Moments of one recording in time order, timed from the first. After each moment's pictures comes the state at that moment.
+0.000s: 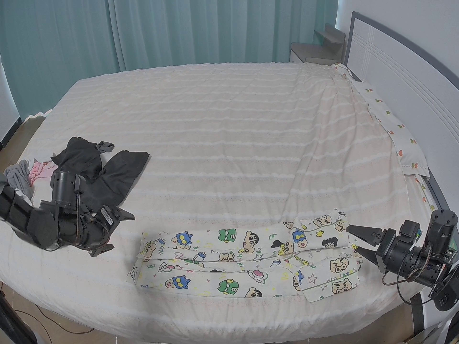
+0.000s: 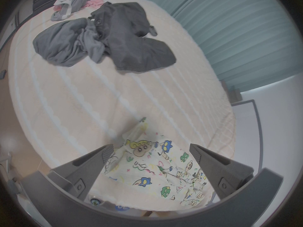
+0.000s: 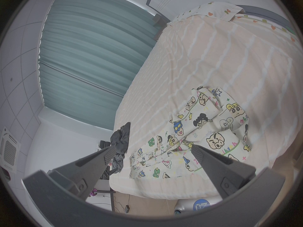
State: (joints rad) left arm -0.05 1.80 -0.65 -0.36 -0.21 -0.89; right arm 0.27 1.69 -0.02 -1.36 0.25 0.93
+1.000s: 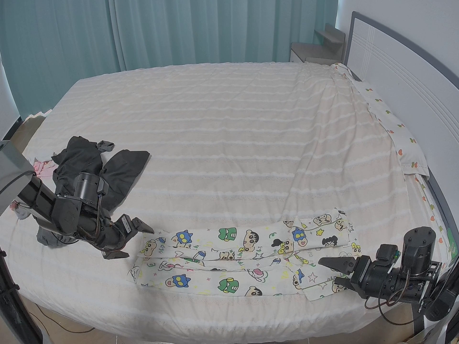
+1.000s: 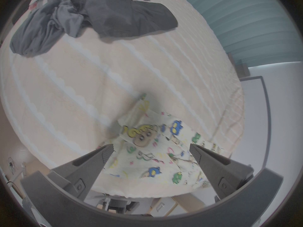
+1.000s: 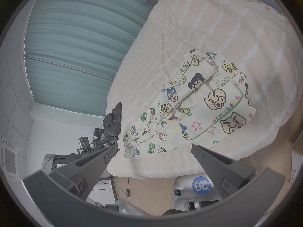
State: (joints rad) left arm -0.07 1.98 -0.84 -0.15 -0.33 -0.74; right arm 0.50 1.76 -0.02 -1.26 0.15 1.02
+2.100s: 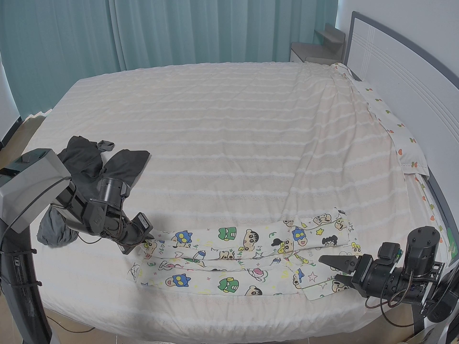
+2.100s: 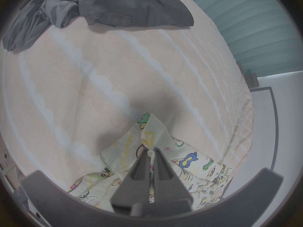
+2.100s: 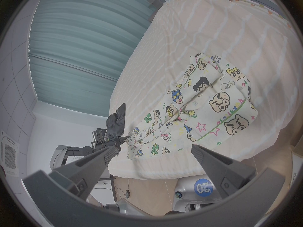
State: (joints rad) left arm -0.11 2.23 -1.01 -0.26 -0.24 -0.85; right arm 0.53 1.72 -0.02 -1.26 0.12 1.02
